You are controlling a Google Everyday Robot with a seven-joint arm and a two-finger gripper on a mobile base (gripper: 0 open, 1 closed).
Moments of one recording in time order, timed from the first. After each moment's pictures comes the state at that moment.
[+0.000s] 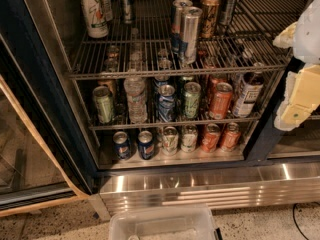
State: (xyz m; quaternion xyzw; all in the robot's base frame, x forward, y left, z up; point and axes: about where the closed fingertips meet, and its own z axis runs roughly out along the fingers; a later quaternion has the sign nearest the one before) arm 0.438 -0.217 0.976 -0.60 0.78 -0.03 0.16
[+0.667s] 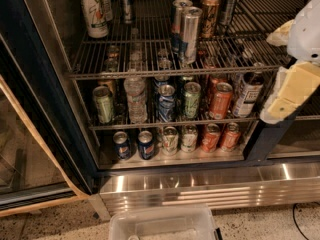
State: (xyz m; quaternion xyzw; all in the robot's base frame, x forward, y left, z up) arm 0.452 -0.204 0.975 -0.59 0.78 0.00 0.21
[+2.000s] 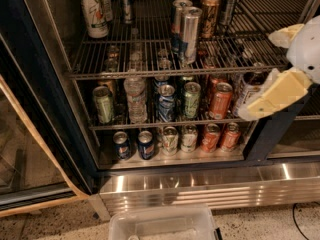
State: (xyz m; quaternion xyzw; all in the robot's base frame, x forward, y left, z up) arm 0.456 -0.177 0.982 -0.51 0.78 0.06 0.35
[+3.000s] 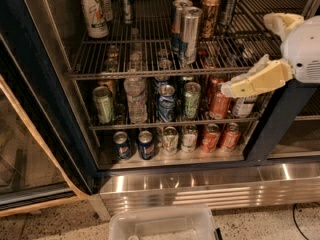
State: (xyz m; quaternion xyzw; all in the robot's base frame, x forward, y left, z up) arm 0.492 -0.165 1.007 -0.45 0.71 0.11 0.53
